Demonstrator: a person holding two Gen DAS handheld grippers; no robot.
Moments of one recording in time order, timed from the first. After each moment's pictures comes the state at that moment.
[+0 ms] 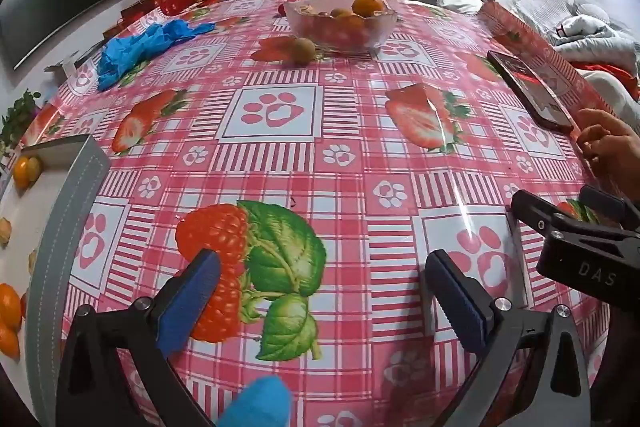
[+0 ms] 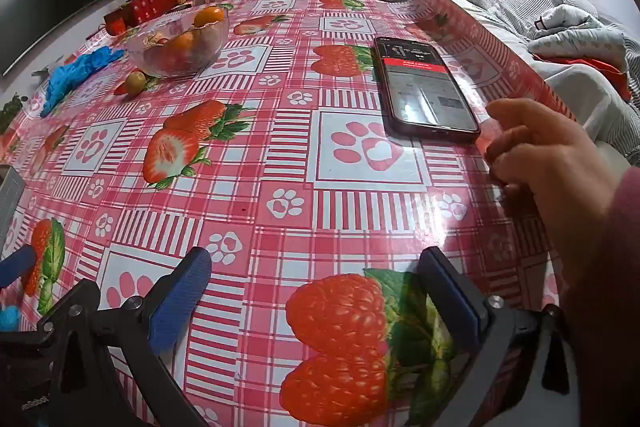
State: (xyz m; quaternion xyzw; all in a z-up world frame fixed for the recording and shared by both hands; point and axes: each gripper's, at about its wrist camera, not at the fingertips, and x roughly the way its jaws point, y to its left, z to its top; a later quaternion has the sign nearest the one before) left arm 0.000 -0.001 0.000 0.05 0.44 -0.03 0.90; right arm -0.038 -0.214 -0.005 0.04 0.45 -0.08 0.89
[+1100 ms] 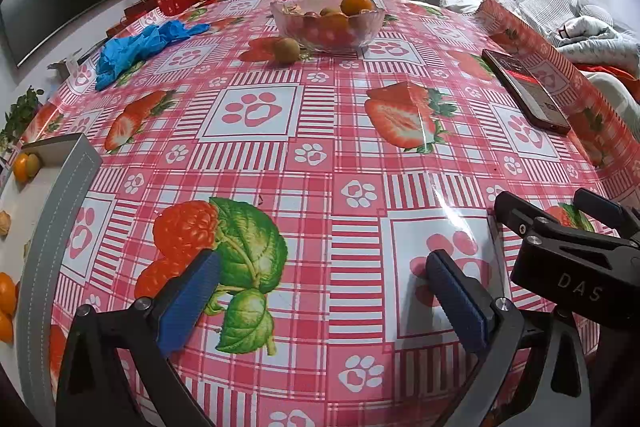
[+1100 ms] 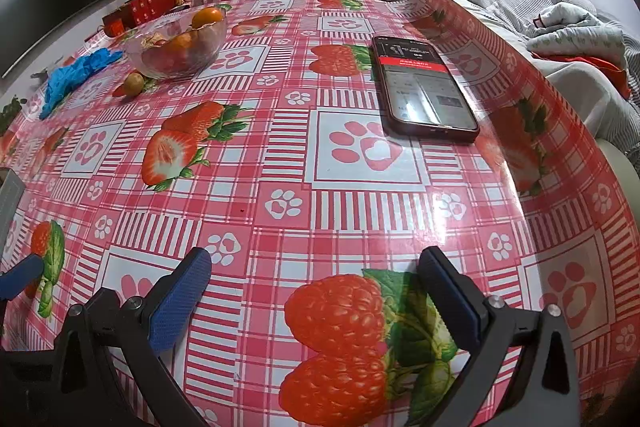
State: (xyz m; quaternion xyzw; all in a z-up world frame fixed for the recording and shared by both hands) left arm -0.003 -0.019 0.000 0.02 0.46 -0.04 0.89; right arm -0.038 -0.212 -0.005 0.04 0.45 -0.08 0.89
